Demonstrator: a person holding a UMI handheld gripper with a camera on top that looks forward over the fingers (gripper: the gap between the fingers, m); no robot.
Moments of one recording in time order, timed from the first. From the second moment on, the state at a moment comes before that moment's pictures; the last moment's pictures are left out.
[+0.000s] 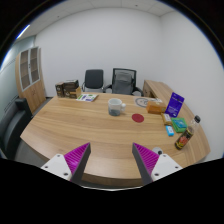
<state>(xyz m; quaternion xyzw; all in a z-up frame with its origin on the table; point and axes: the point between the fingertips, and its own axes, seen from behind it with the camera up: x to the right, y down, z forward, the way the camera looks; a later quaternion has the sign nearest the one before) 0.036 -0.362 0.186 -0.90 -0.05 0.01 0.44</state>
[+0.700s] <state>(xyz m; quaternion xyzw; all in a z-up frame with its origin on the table) 0.434 -0.276 0.076 -0.88 0.02 -0.04 0.48</state>
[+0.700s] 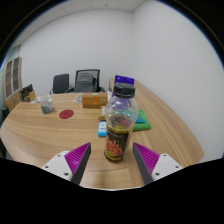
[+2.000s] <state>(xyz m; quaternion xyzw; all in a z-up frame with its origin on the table) 0.263 0.020 0.273 -0.62 -0.33 -0.58 0.42</state>
